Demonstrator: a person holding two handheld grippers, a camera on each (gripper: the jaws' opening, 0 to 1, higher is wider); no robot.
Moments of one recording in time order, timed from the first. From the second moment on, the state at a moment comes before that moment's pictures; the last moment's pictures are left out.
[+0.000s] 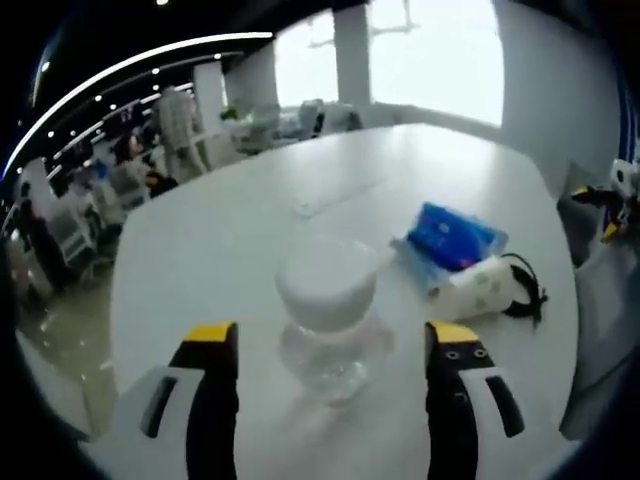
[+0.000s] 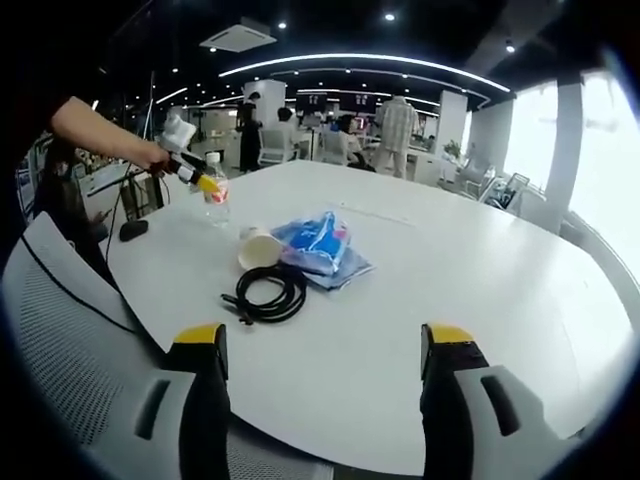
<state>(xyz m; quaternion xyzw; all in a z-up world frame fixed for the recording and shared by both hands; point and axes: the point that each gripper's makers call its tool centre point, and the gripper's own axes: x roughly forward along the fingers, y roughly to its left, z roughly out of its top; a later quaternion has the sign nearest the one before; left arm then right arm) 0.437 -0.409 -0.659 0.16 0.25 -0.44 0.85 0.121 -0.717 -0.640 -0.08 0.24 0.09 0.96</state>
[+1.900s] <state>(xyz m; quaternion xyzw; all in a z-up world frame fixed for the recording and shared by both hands) 0.279 -0.415 -0.599 0.06 0.20 -0.42 0.88 0.123 -0.716 -0.629 -0.05 0.21 0.08 0.97</state>
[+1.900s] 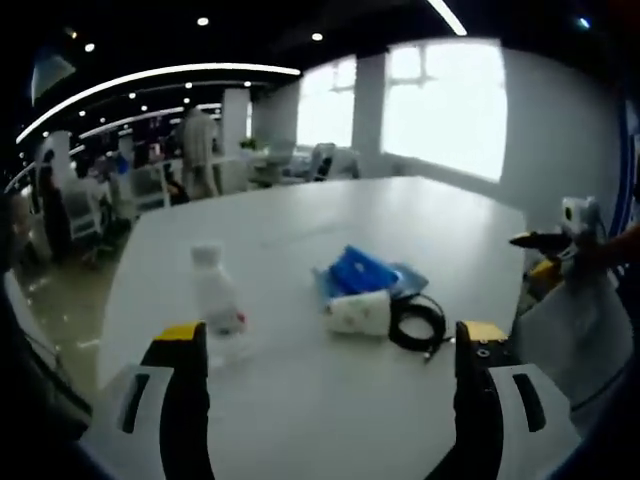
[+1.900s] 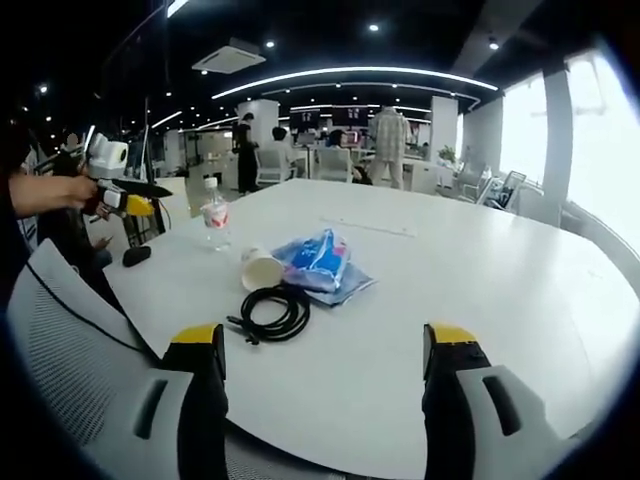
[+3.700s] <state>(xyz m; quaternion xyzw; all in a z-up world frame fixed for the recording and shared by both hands) 0.198 -0.426 -0.611 0.10 0.15 -0.38 0.91 0.121 -0.707 -0.634 -0.05 0.22 0.11 0.97</state>
